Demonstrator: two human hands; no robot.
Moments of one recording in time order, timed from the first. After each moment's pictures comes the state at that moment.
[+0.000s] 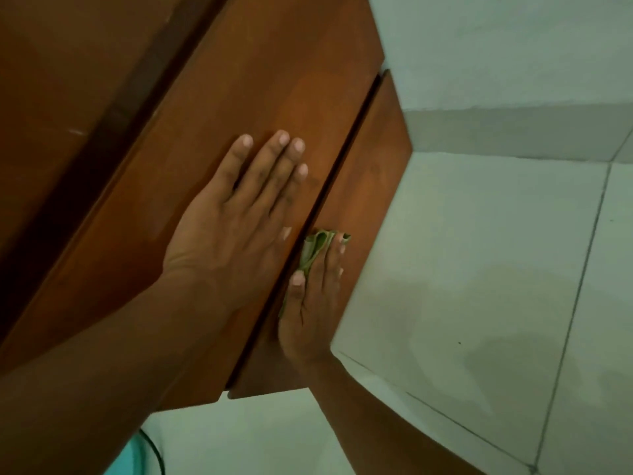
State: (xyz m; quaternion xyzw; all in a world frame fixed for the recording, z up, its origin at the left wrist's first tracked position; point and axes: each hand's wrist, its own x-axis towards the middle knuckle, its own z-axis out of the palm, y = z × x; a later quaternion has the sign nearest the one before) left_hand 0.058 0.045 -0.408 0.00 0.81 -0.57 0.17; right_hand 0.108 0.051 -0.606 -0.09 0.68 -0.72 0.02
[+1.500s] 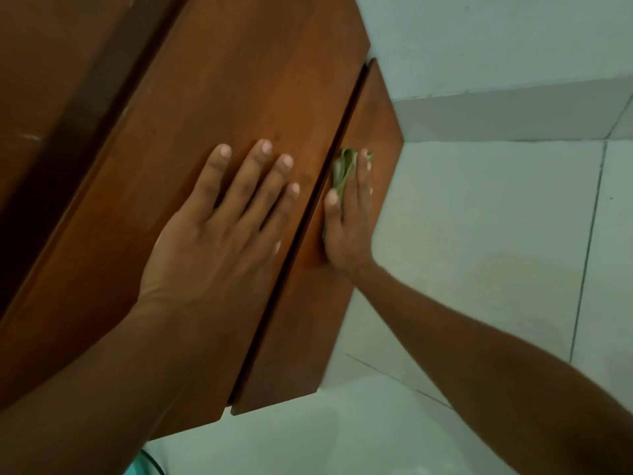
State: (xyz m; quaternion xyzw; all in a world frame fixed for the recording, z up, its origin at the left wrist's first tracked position) left_hand 0.067 0.049 -0.401 0.01 0.81 -0.55 0.21; right_hand -0.030 0.047 -0.637 -0.13 0.68 -0.72 -0.04
